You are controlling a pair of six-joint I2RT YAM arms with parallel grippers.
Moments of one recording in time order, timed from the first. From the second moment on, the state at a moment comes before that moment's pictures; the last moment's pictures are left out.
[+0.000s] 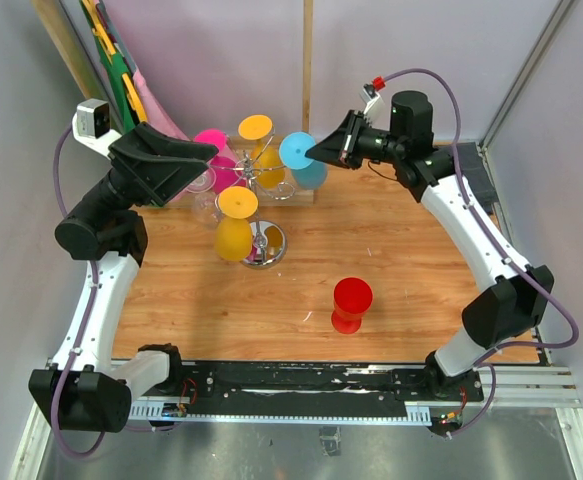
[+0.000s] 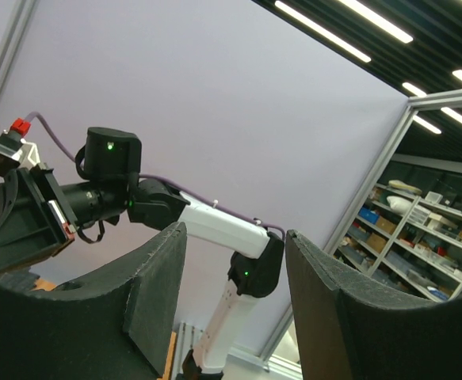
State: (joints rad) left arm -0.02 1.08 1.08 1.20 0.88 -1.67; right arm 0.39 1.59 1.66 -0.30 -0.71 0.86
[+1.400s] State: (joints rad) left arm -0.02 1.08 1.08 1.20 0.88 -1.66; right arm 0.30 1.71 1.69 -0.20 -0.75 0.89
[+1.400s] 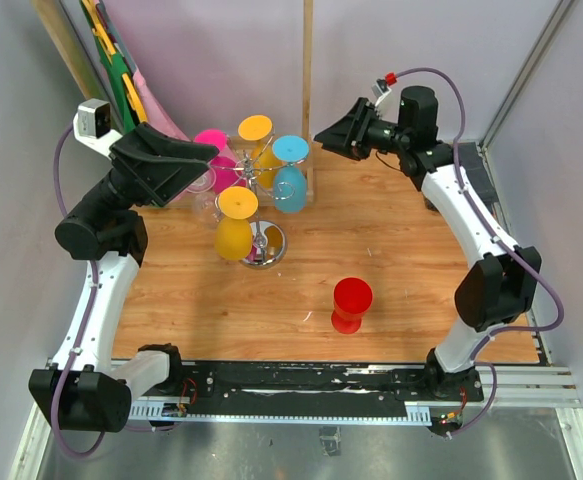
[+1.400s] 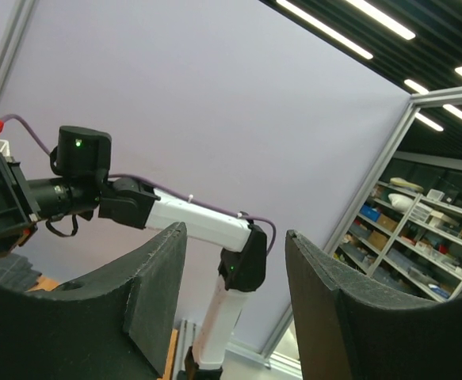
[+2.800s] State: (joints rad) left arm -0.38 1.10 1.44 -0.03 0.74 -0.77; right arm 0.15 1.27 1.36 -0.65 -0.59 0.51
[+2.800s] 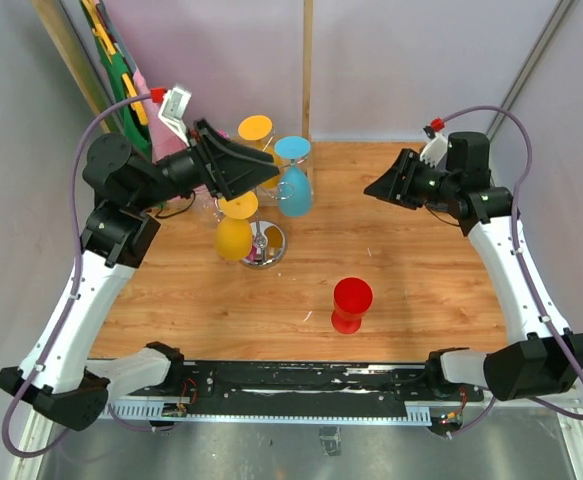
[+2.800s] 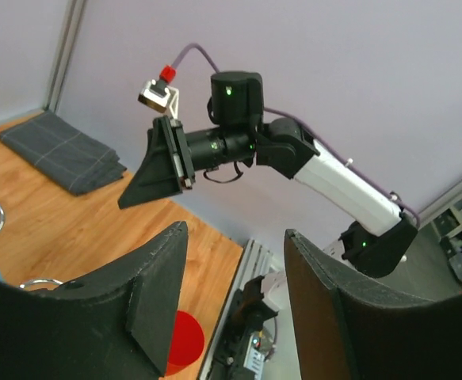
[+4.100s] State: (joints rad) left arm -1.32 1.43 1.43 -0.72 -0.22 -0.32; right arm 0.03 1.31 1.34 -0.55 -0.66 0.57
